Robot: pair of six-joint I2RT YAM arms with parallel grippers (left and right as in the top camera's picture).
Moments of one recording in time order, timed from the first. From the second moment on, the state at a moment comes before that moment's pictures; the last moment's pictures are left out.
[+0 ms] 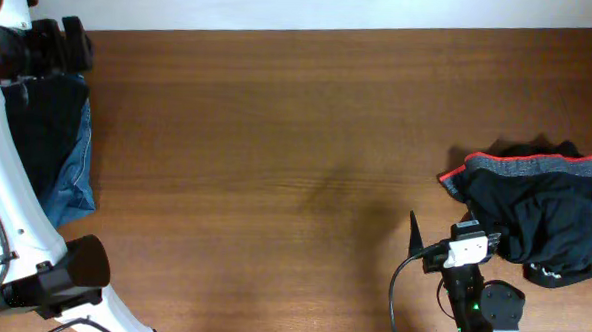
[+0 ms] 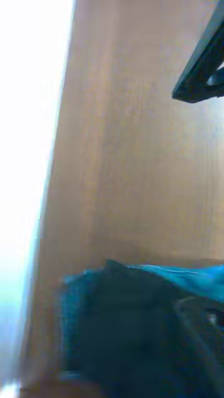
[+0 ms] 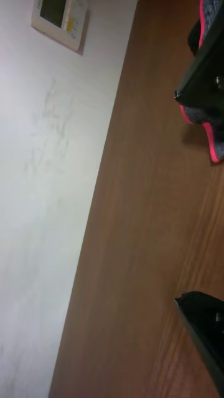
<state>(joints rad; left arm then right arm) 0.29 1.97 2.57 -1.46 0.23 0.07 -0.05 0.01 0.01 -0.06 -0.17 -0.19</state>
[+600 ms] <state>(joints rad) 0.10 1.21 1.27 -0.47 0.28 0.07 -0.05 0.01 0.01 -0.06 -0.17 -0.19</state>
